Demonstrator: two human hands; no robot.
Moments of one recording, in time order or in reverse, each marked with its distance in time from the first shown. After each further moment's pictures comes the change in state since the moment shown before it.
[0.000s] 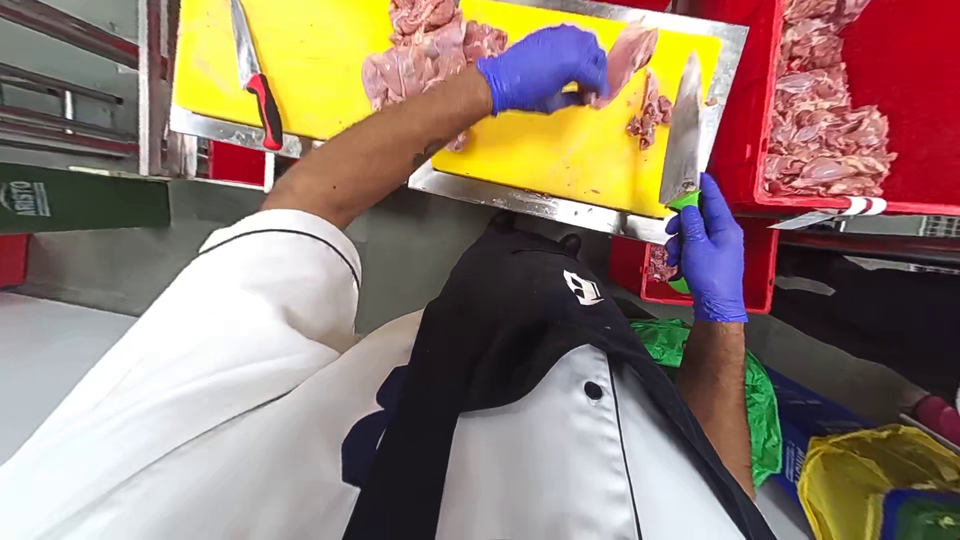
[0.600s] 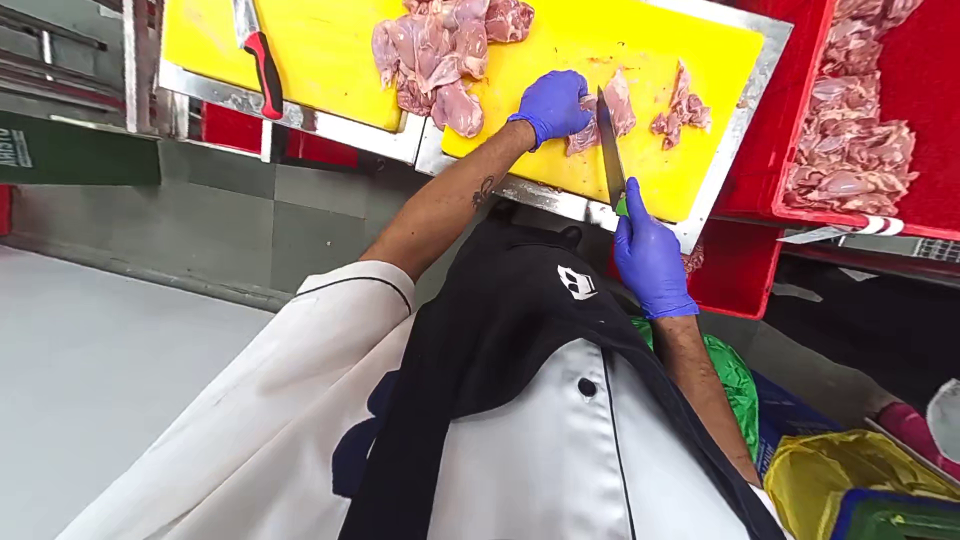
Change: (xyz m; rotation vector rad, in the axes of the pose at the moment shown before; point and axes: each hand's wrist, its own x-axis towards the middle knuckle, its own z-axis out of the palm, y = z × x) left_hand -0.006 0.011 0.077 -0.222 -0.042 -1.051; right_hand -0.008 -0.020 0.073 -0.791 -0.168 -0.245
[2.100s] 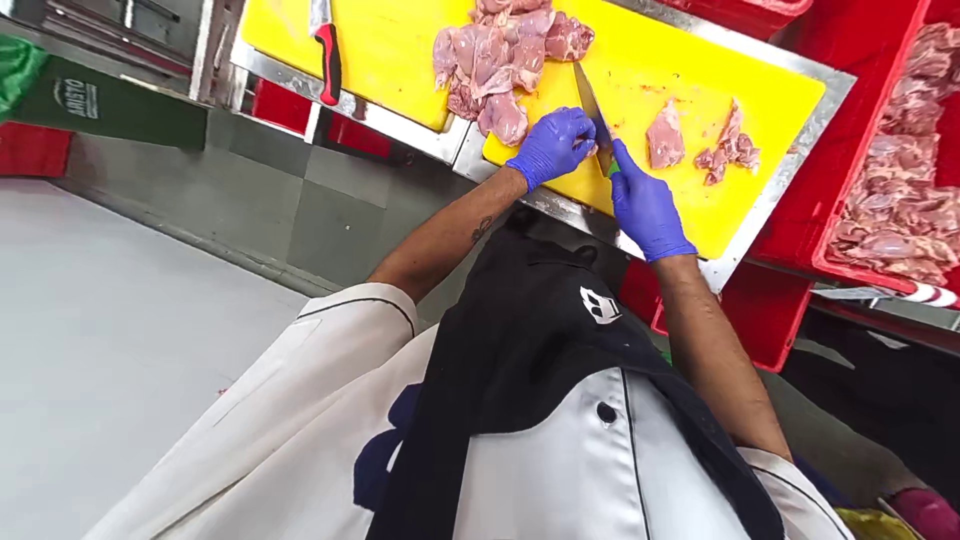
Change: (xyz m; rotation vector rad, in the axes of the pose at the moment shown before) left_hand -0.051 -0.068 0.025 -0.097 0.455 0.310; right_hand 0.104 -0.042 0.016 0.062 -0.141 -0.203
